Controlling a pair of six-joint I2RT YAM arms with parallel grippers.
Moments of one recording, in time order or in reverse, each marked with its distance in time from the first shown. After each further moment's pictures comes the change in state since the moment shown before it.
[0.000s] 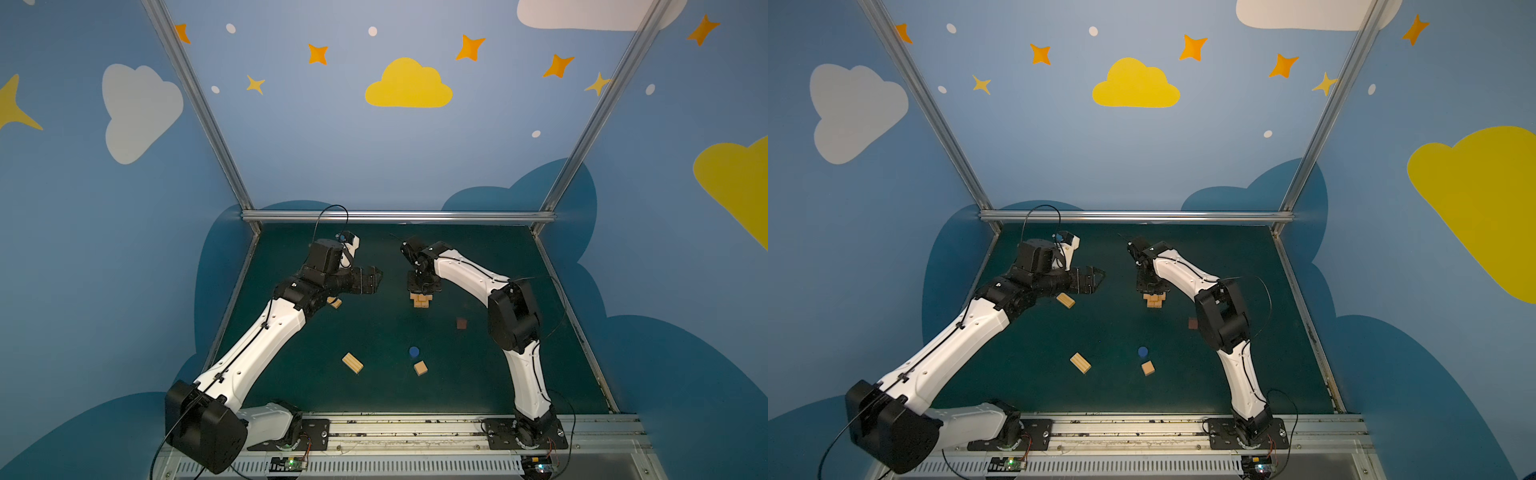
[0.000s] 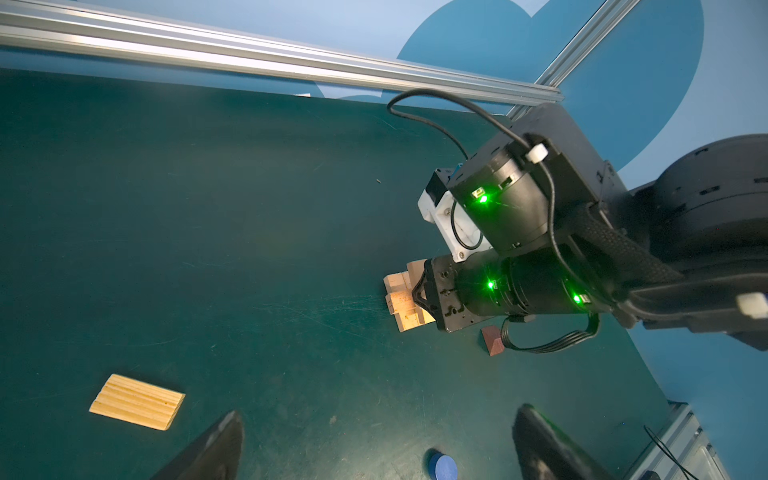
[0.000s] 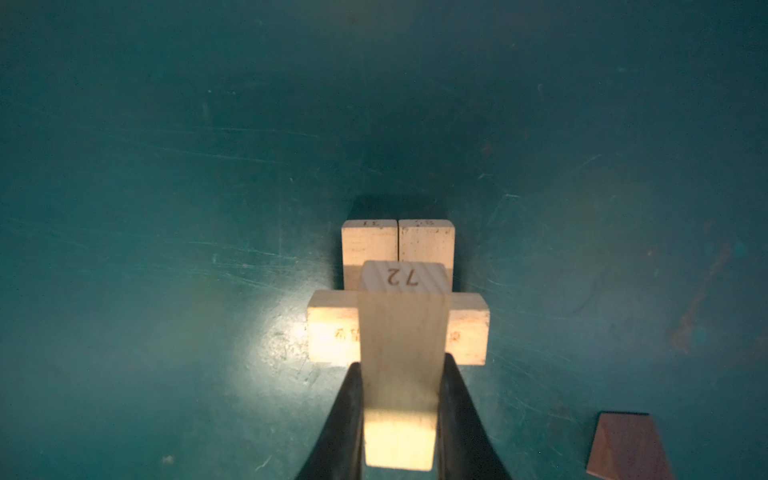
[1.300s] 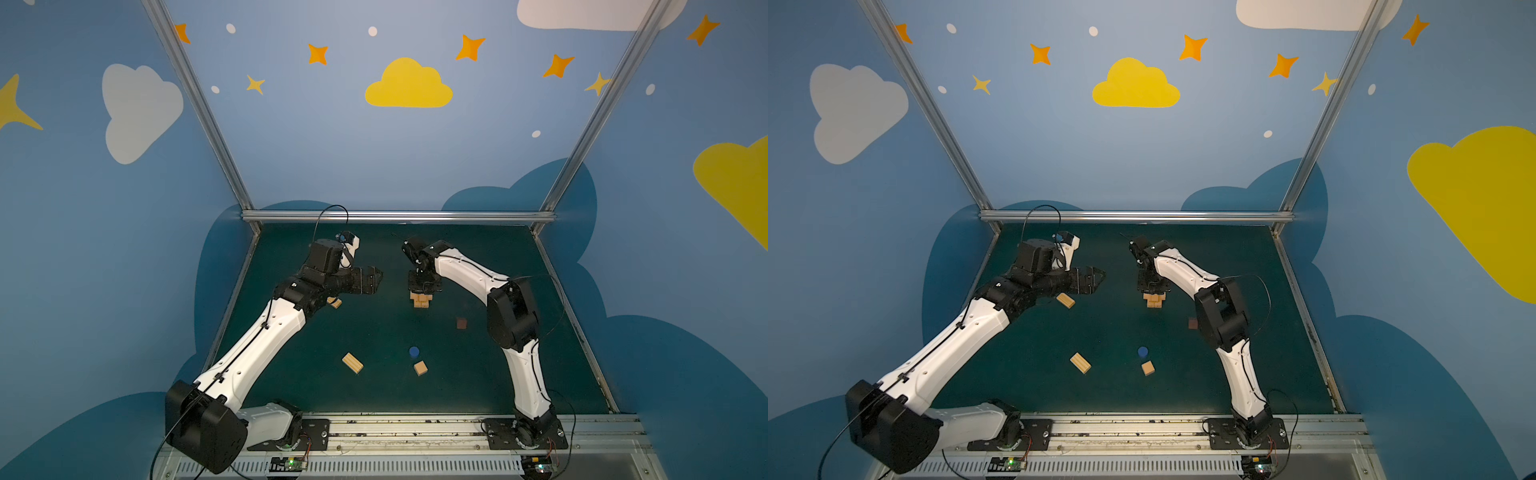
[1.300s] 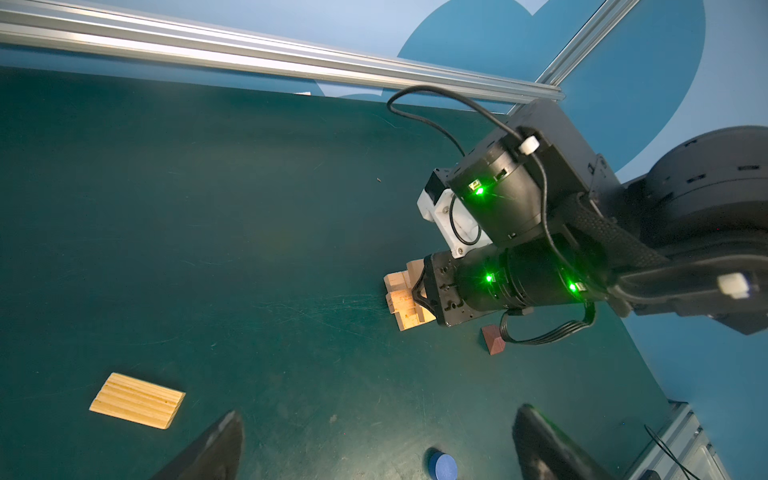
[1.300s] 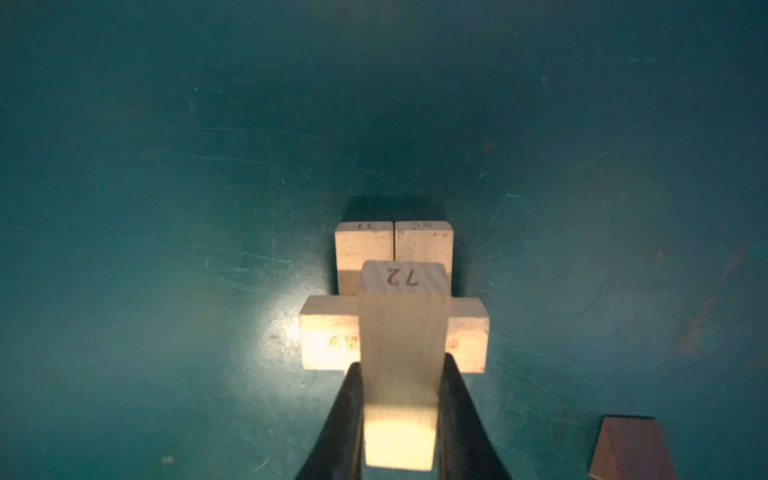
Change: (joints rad) left arm 0.000 0.000 0.000 -0.003 0.000 0.000; right arm -0.012 0.021 0.023 -0.018 -0.030 0.003
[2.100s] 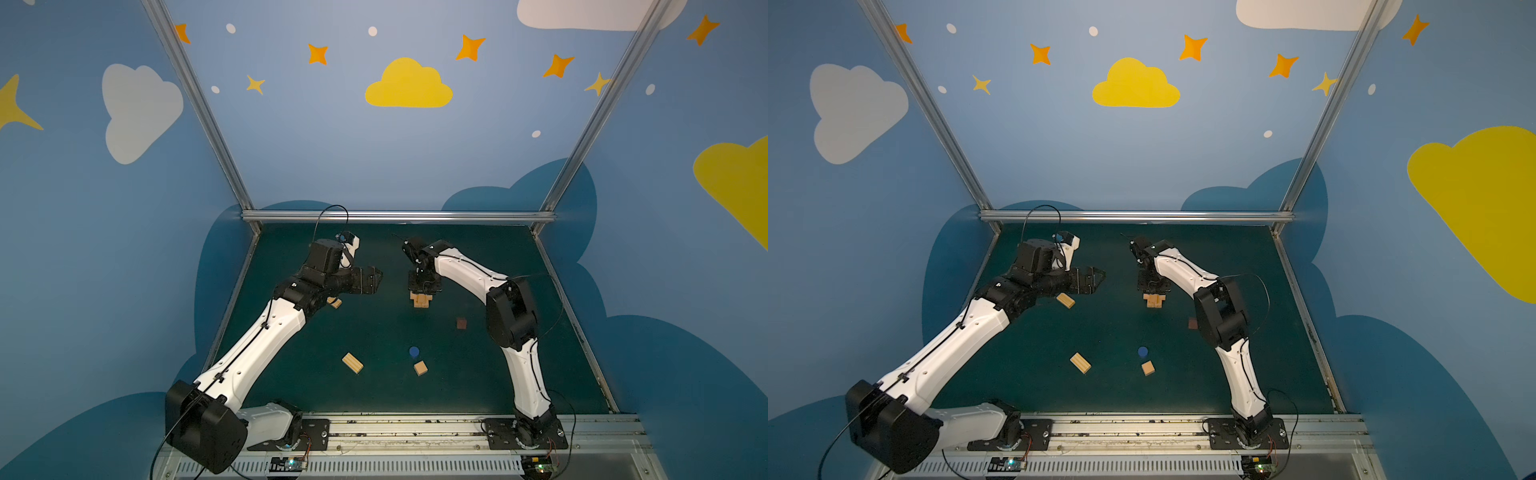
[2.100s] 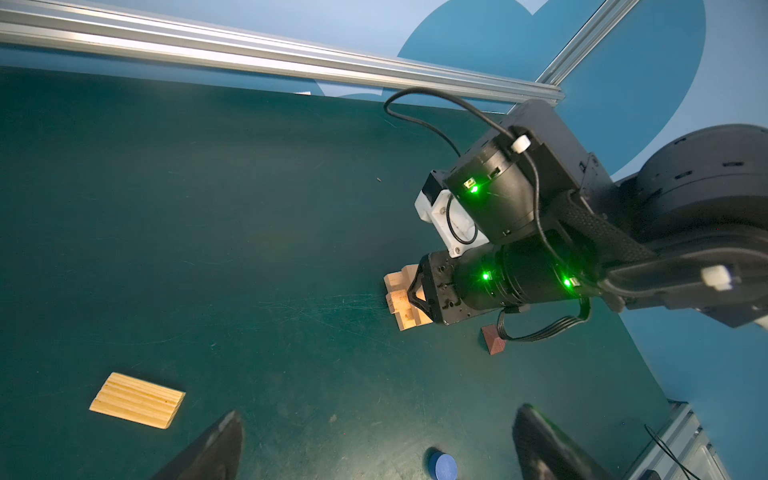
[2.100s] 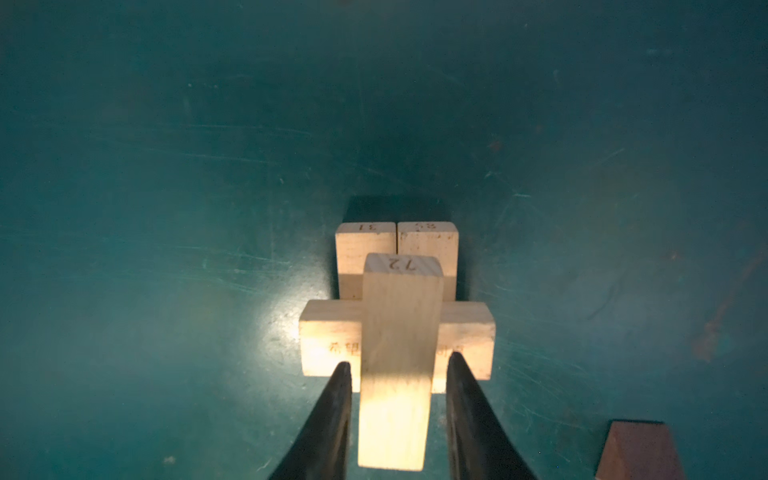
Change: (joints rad) left arm 0.000 0.000 0.000 -0.001 0.000 0.000; right arm -0.010 0.014 0.007 -0.006 -0.018 0.000
